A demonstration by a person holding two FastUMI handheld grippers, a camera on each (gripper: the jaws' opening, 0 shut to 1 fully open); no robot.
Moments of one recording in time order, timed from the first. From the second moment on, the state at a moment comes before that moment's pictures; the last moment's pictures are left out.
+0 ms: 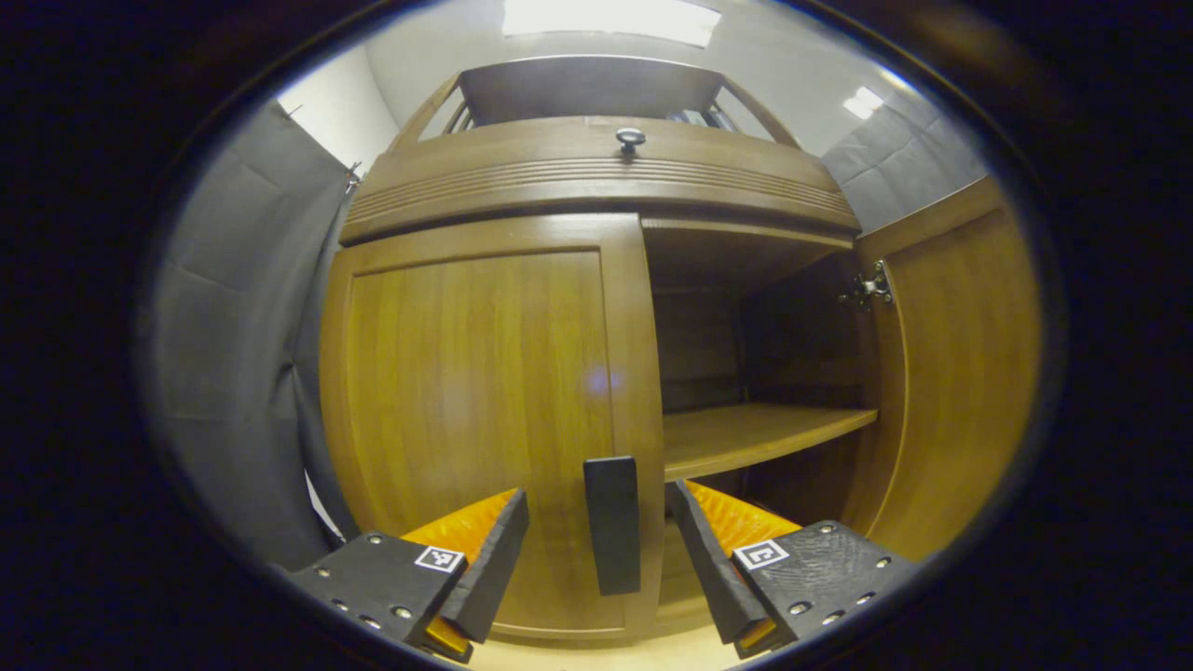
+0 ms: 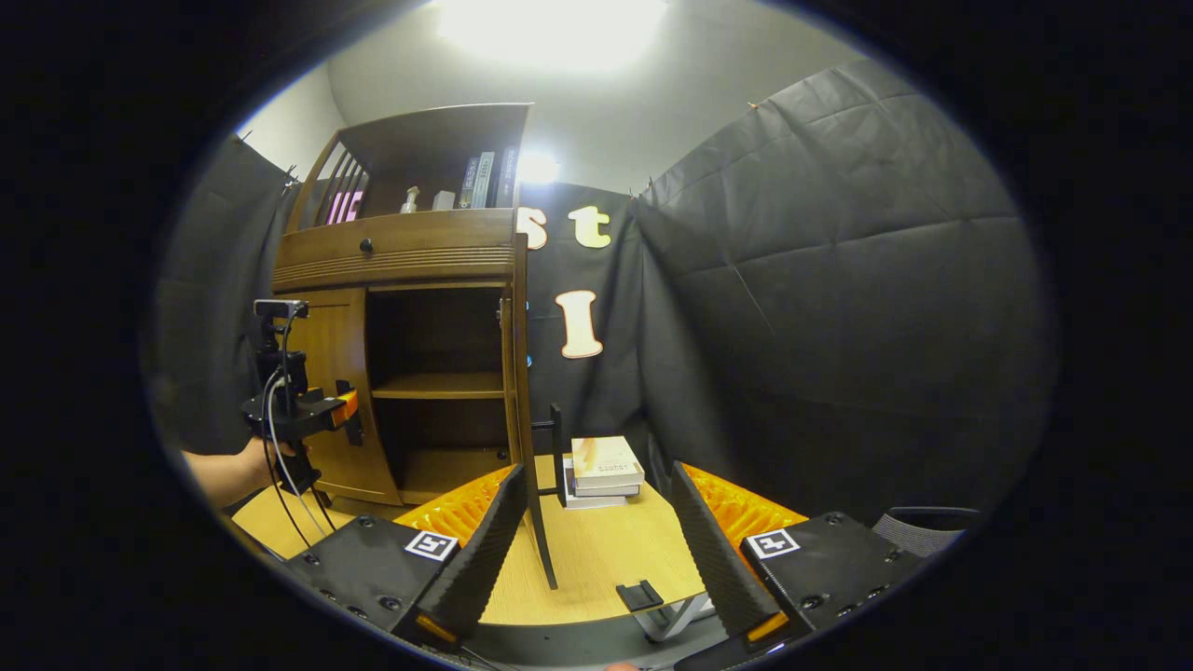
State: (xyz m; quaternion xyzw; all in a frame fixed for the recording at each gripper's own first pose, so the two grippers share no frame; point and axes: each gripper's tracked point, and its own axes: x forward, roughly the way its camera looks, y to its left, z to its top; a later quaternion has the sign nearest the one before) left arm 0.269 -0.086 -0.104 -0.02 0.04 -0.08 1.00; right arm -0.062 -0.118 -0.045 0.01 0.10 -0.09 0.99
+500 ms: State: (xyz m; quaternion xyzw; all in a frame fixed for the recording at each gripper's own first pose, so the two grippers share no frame) left arm 0.285 -0.093 -0.119 -0.03 0.06 -0.07 1.00; right arm -0.057 -0.131 -0.054 0.02 0.11 -0.08 0.99
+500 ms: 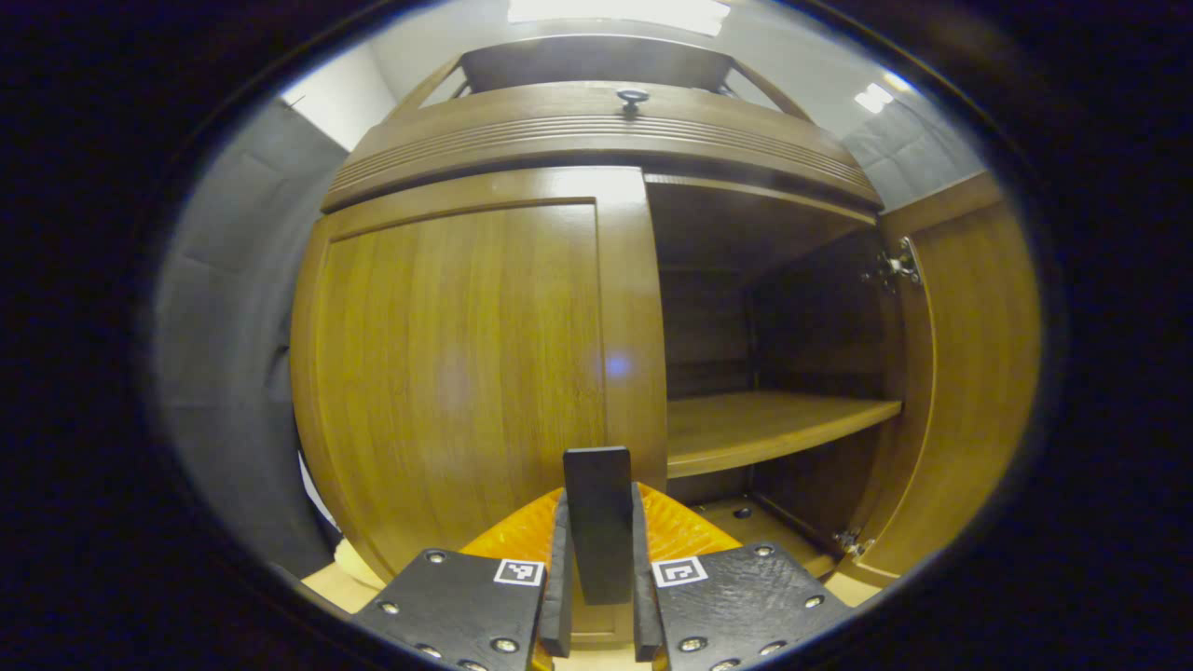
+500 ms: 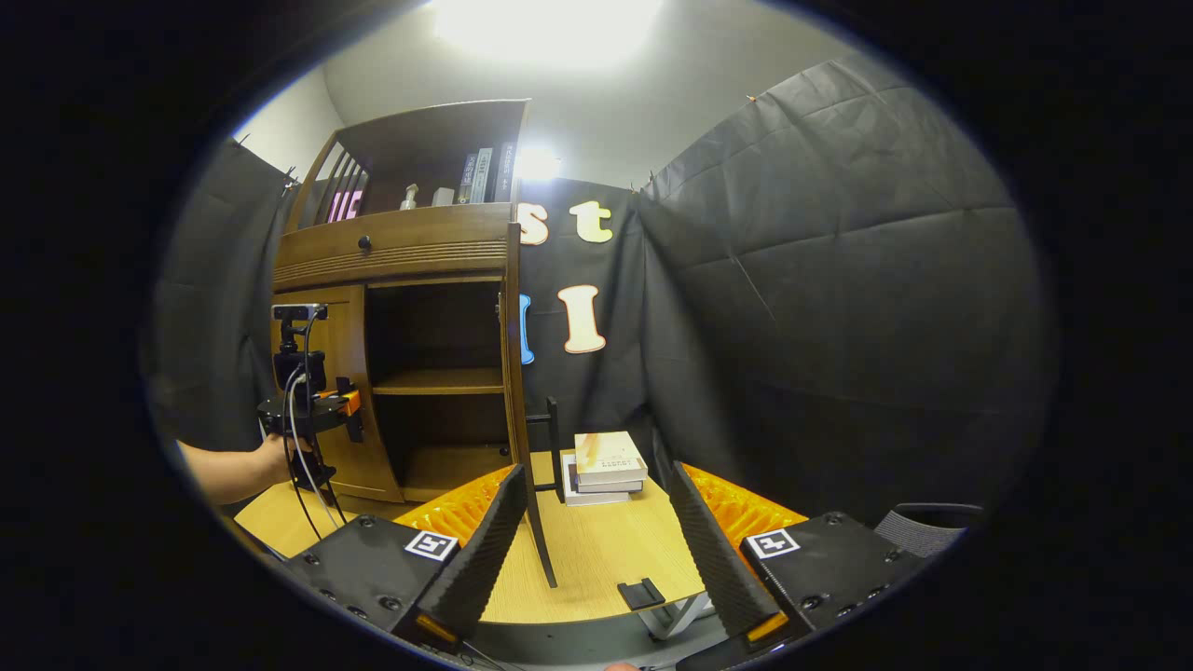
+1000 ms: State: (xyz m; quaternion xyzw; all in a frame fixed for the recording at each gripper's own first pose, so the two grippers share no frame) left arm 0.263 -0.087 -0.118 -0.03 0.07 -0.06 0.99; right arm -0.045 -0.123 -0.054 0.03 0.10 -0.05 0.99
